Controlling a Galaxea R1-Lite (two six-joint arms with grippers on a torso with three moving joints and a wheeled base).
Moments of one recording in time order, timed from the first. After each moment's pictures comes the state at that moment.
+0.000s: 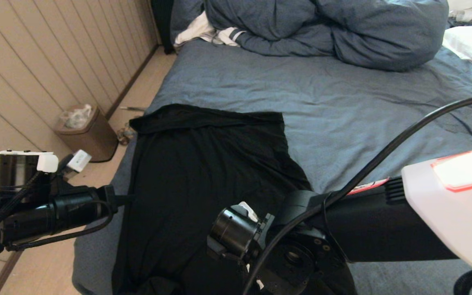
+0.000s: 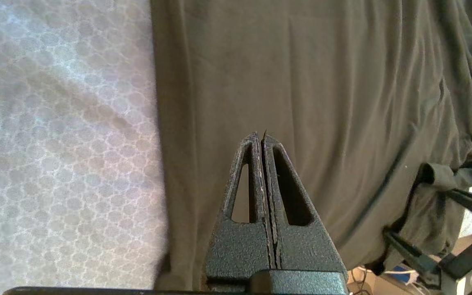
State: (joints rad) left arm -0.11 1.59 -0.57 -0.49 -0.41 -0.40; right arm 1.01 2.08 -1.41 0.64 -0.60 0.33
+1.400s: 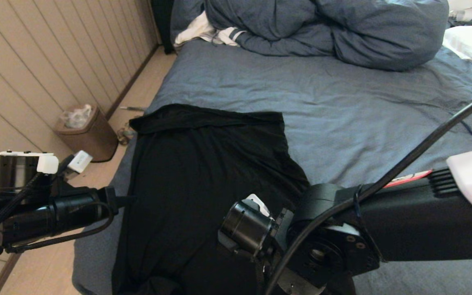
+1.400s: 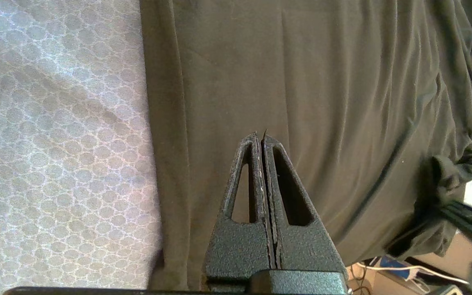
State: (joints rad) left arm -0.13 1.58 -0.56 -0.49 -0.41 -0.40; right arm 1.01 1.99 -1.37 0.64 -0.64 0.33
